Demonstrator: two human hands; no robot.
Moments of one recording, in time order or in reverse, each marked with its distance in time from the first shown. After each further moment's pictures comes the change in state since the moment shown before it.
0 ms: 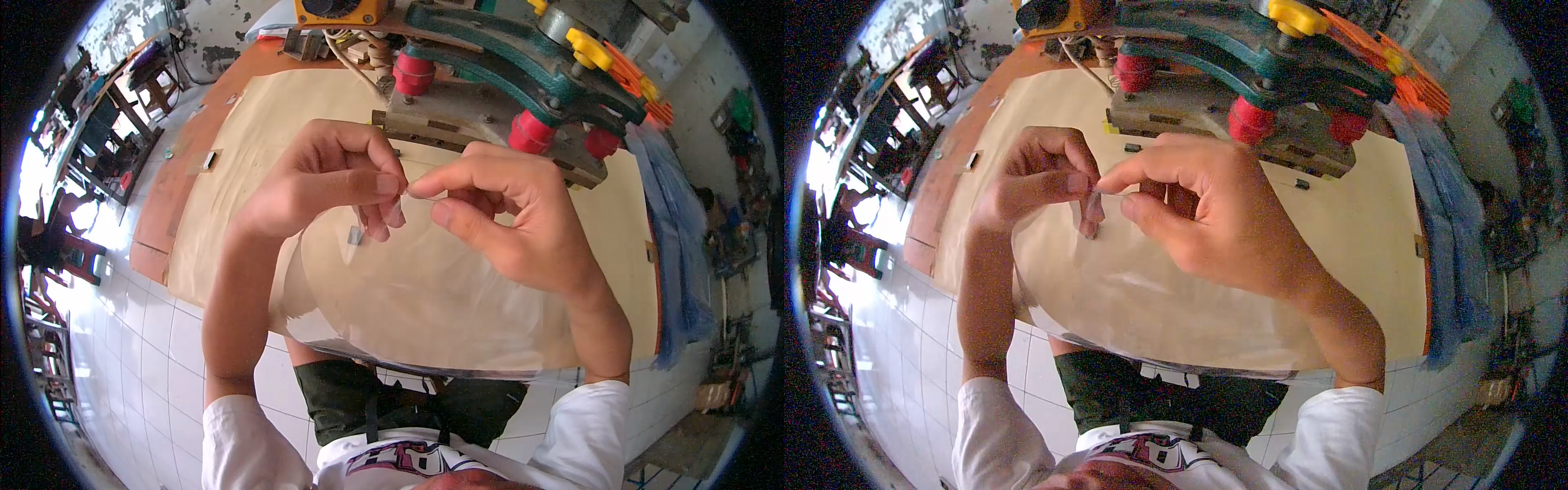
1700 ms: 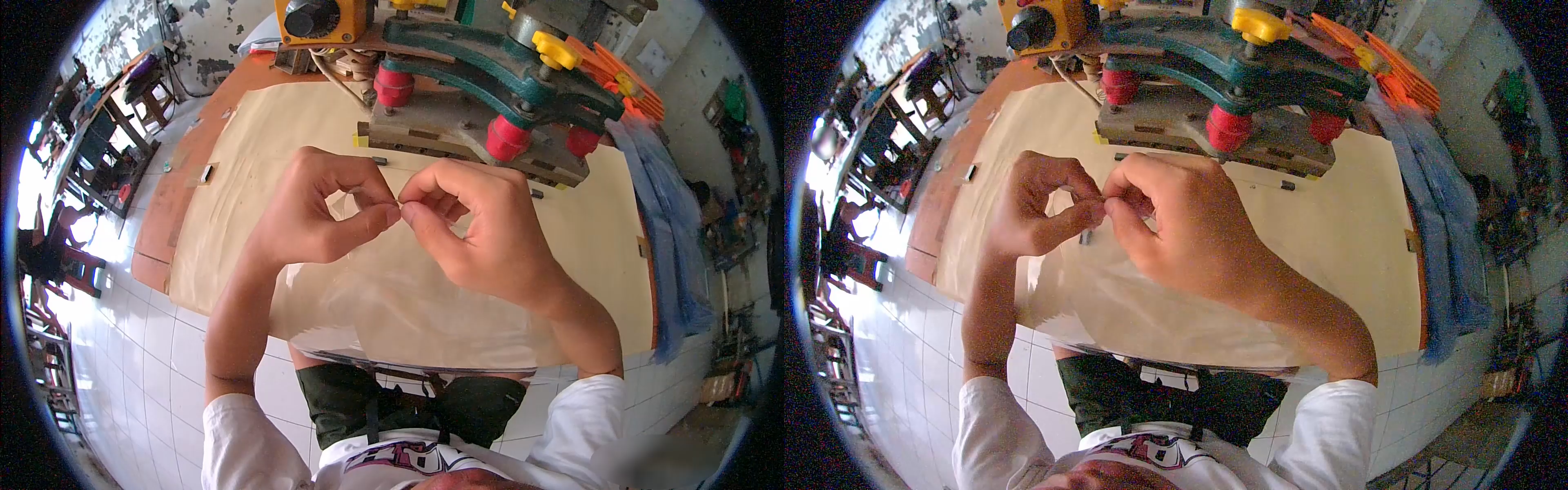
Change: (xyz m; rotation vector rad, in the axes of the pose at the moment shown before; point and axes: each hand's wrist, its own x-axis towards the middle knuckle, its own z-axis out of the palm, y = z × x) left_hand 0.002 -0.004 0.023 0.569 0.202 0.232; right_hand -0.002 0.007 0.012 -0.192 0.097 -0.143
